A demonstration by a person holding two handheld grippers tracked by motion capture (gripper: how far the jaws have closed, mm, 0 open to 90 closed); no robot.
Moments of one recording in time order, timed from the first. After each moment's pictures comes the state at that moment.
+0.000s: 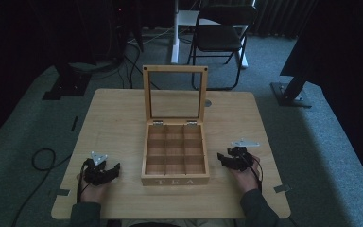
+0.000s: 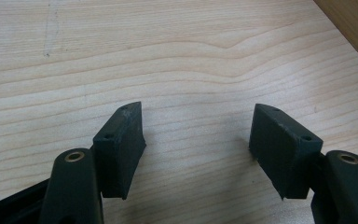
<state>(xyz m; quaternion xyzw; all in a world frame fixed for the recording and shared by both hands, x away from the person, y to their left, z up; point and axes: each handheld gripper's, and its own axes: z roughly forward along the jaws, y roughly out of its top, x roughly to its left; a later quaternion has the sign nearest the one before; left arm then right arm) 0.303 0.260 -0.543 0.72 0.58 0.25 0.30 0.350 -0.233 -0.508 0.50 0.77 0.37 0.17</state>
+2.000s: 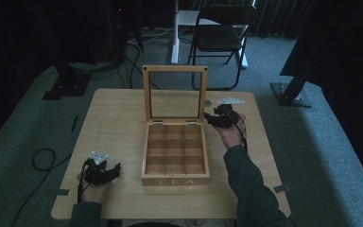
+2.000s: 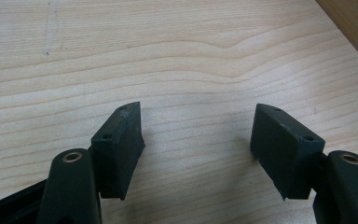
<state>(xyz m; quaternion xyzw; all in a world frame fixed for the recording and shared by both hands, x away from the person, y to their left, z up) 0.303 0.258 -0.542 0.72 0.58 0.25 0.30 0.459 -0.184 -0.431 0.46 0.76 0.41 0.21</state>
